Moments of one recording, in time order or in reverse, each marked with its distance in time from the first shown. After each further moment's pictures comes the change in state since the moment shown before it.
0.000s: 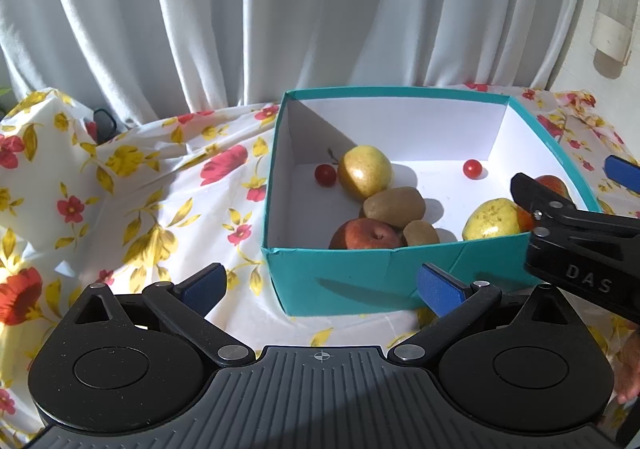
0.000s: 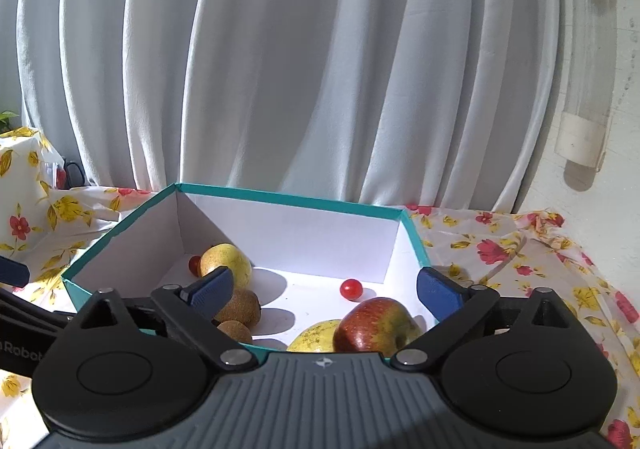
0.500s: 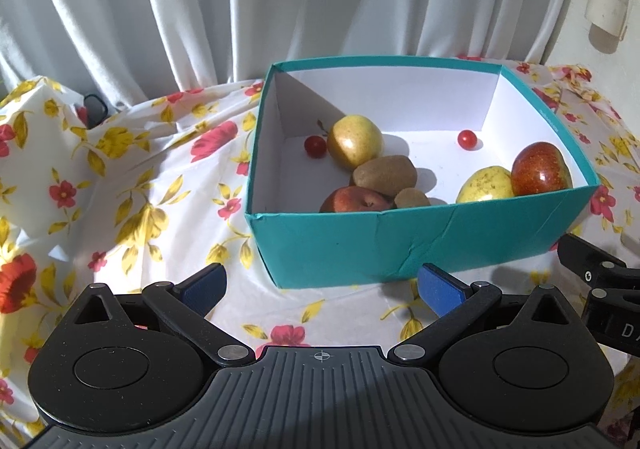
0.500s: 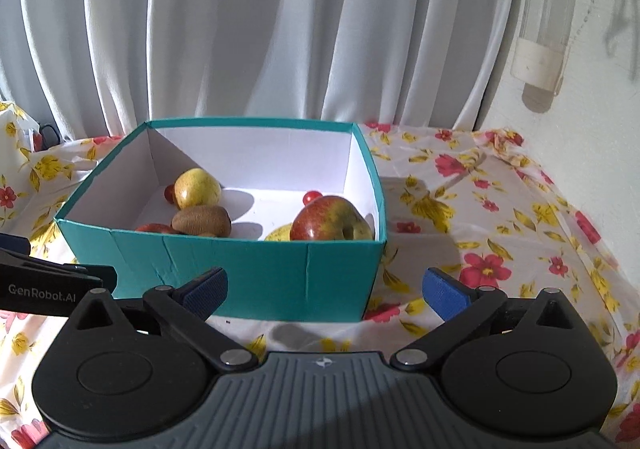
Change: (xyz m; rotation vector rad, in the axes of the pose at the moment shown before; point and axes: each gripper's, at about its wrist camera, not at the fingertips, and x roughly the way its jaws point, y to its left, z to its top) left arm 0.005 -0.009 -0.009 0.030 0.070 -0.012; right arm -0.027 -0.018 -0.020 0.081 0.258 -0.076
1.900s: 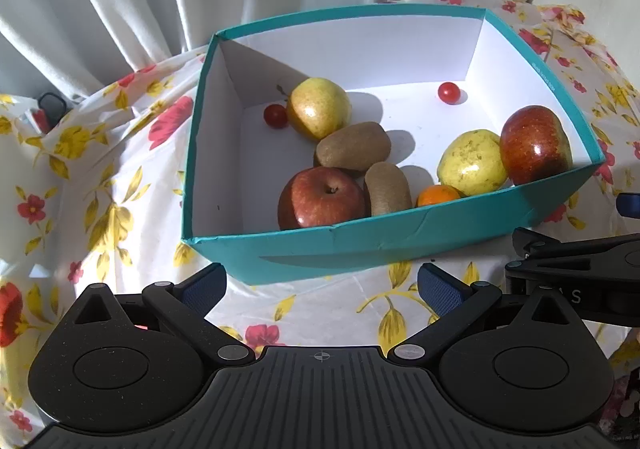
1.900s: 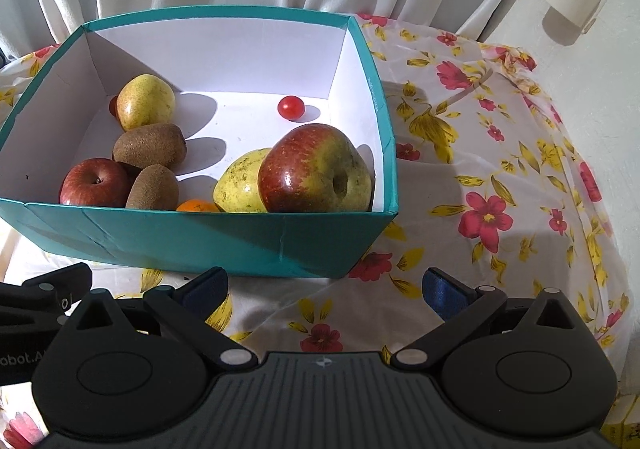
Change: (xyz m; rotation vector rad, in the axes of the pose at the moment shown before) left arm 0.031 -0.027 0.031 0.092 0.193 -0.019; right arm 0.076 0.007 0.031 -0.057 0.375 -0.091
